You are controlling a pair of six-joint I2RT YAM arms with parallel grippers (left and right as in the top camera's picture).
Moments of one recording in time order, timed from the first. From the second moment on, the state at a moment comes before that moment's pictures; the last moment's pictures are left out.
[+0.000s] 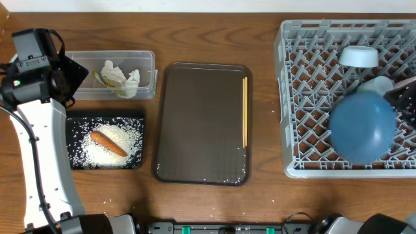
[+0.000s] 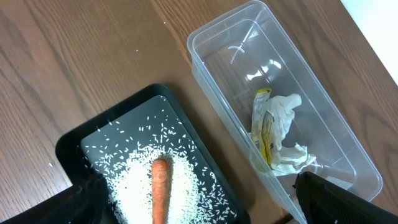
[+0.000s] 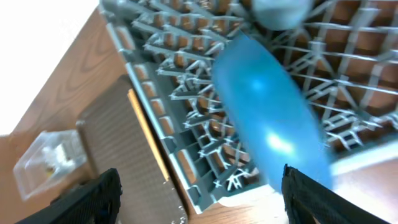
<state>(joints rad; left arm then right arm) 0.29 1.49 1.56 -1.10 -0.27 -0.69 -0.68 1.46 1.71 -1.49 -0.51 0.09</state>
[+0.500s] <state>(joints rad) 0.29 1.49 1.56 -1.10 -0.27 -0.69 -0.65 1.44 1.71 -1.48 -0.37 0.19</state>
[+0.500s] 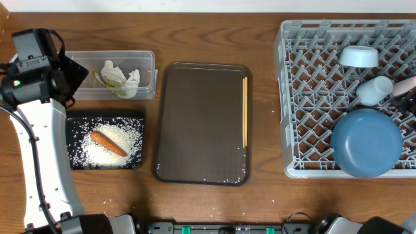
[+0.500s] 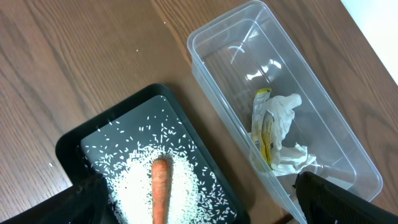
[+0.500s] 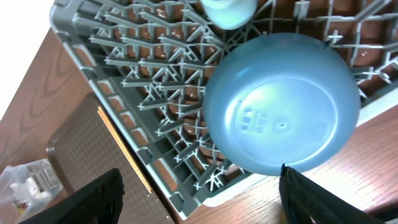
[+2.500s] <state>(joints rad) 0.29 1.49 1.56 -1.10 -0.27 -0.69 0.54 2.07 1.59 -0.84 -0.04 0.56</state>
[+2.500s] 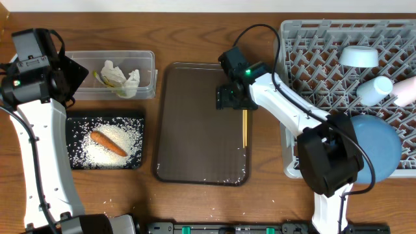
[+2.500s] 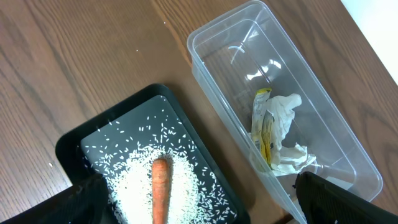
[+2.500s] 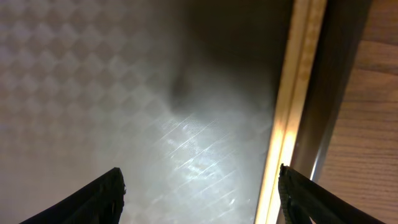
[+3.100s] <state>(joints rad) 0.29 1.49 1.56 -1.10 -0.27 -0.69 0.54 2.13 1.59 -0.80 0.06 0.62</state>
